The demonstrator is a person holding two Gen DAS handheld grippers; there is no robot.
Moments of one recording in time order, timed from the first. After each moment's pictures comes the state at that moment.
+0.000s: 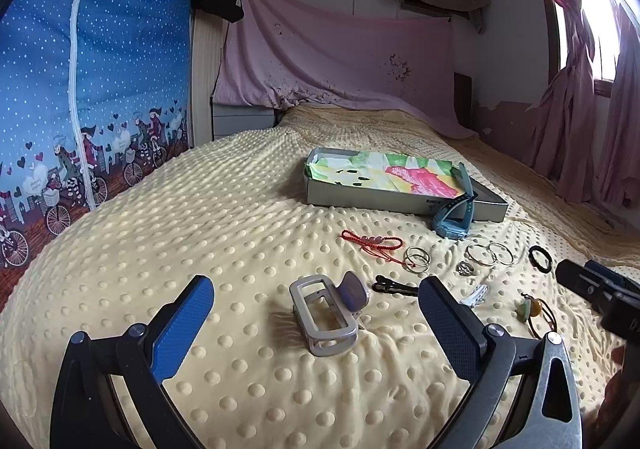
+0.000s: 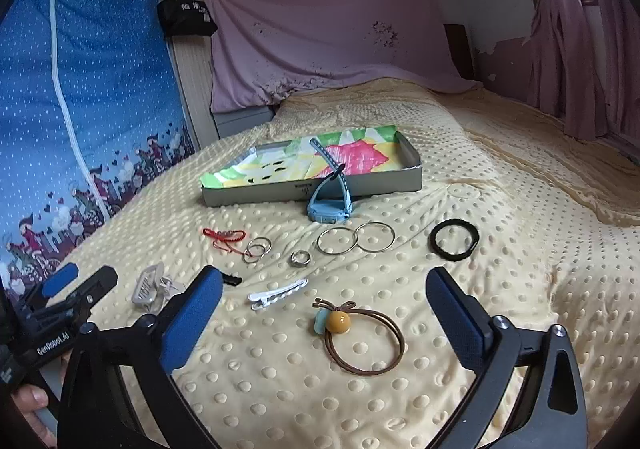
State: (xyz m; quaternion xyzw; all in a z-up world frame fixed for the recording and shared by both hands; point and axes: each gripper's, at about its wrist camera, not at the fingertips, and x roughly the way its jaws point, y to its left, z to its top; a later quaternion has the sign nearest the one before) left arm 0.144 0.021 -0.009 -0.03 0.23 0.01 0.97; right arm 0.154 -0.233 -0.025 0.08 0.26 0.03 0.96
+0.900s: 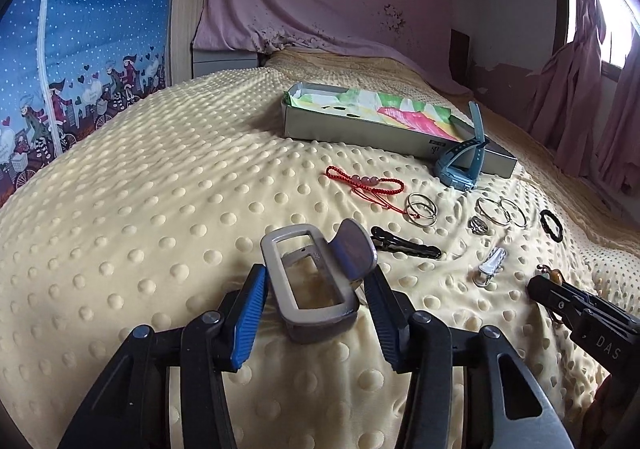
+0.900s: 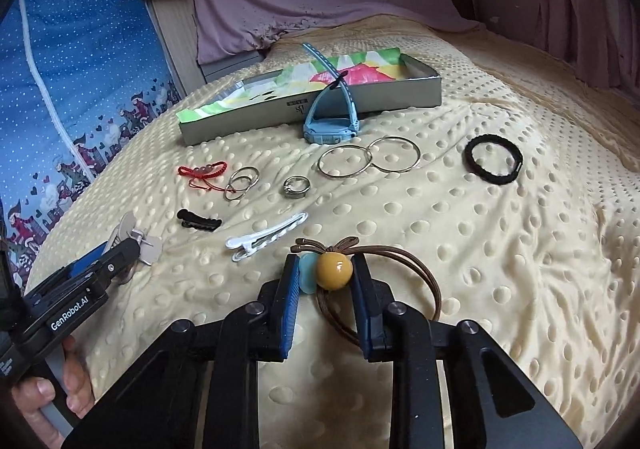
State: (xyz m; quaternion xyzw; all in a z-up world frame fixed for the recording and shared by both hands) left arm 0.188 0.012 -0.052 -0.04 0.33 -0.02 0.94; right arm 0.187 -0.220 -0.079 0.11 0.36 0.04 0.93
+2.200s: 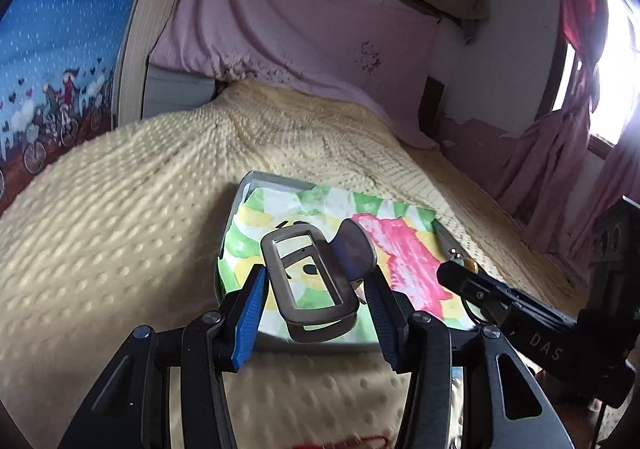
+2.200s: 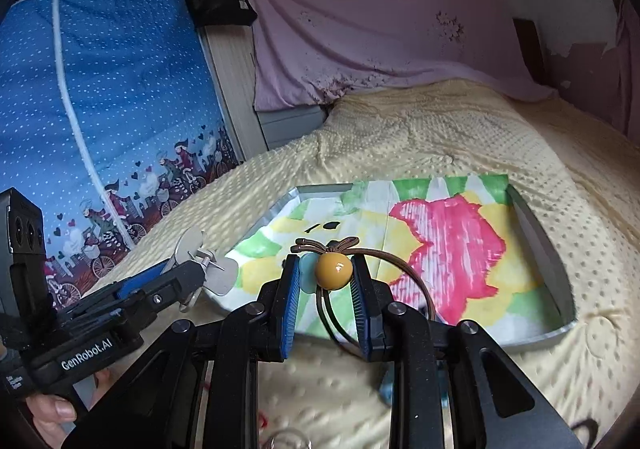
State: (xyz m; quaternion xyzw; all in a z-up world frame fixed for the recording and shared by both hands) left arm 0.384 0.036 0.009 -0.13 0.28 -0.11 0.94; right arm 0.380 -0.184 0.013 0.10 0.27 0.14 0.95
